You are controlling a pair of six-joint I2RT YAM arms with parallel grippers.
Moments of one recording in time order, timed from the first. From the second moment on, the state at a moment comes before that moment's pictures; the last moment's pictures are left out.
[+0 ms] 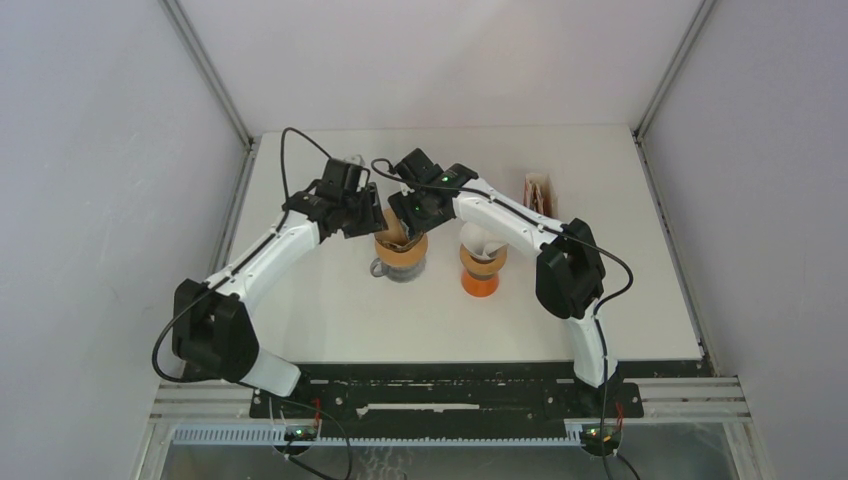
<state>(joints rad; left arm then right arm) -0.40 1.48 1.21 -0.61 -0.01 -0.52 0.77 2.09 1.92 -0.87 0.03 0.19</state>
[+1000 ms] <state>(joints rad) -0.41 1.48 1.21 -0.62 -0.02 -0.52 0.78 2.10 1.92 -0.86 0.02 0.19</state>
